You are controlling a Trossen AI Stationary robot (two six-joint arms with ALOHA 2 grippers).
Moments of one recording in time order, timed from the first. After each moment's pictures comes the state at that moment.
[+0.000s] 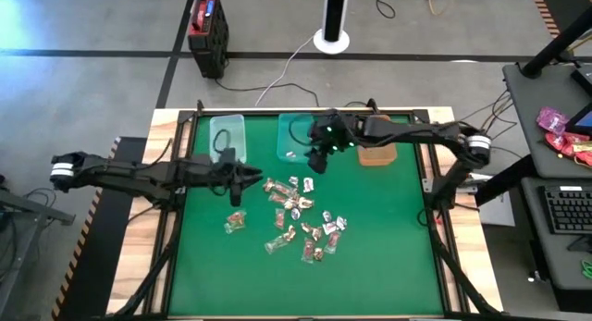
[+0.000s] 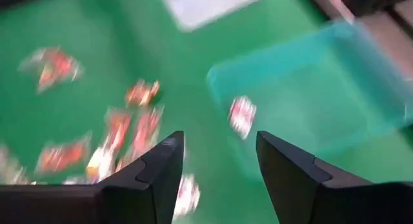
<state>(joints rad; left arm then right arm) 0.04 0.90 0.44 0.16 -0.13 -0.38 -0.29 1.65 1.29 -0.45 -0.05 0.10</state>
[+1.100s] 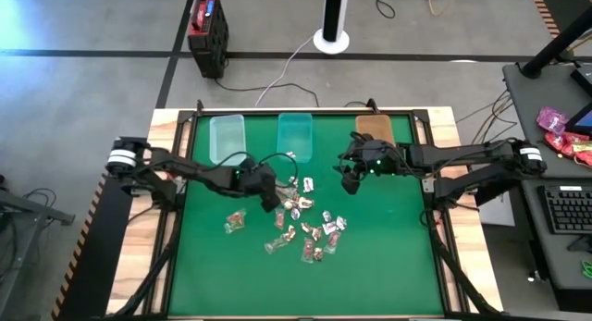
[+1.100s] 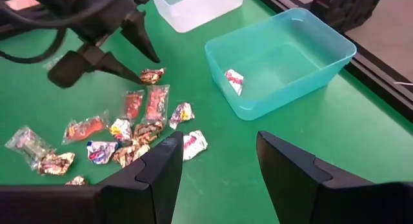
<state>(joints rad) 0.00 1.60 0.79 -0.27 -0.41 -0.52 -0.10 1.19 0.82 -0.24 0.21 0.28</state>
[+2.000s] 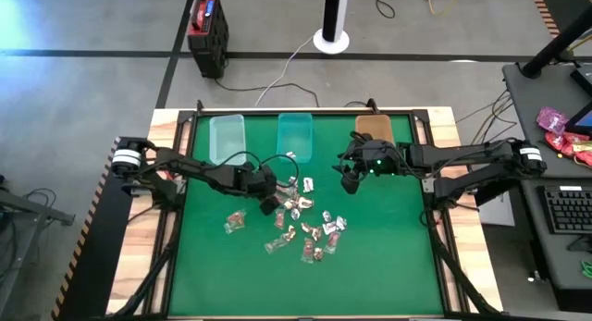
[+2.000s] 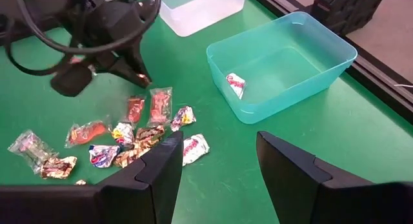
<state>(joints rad) 0.01 1.61 0.79 -0.30 -0.26 -0.54 -0.10 1.20 0.82 -0.23 0.21 0.28</state>
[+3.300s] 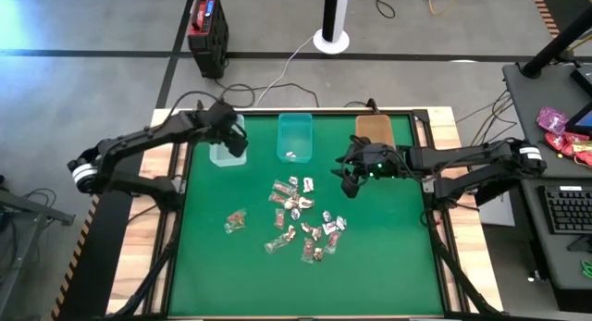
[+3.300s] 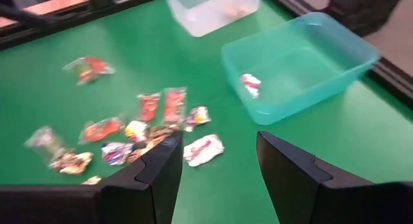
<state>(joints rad) 0.58 1.20 0.90 -0.71 -0.24 -0.20 -0.06 1.20 0.79 -0.17 0.19 0.28</state>
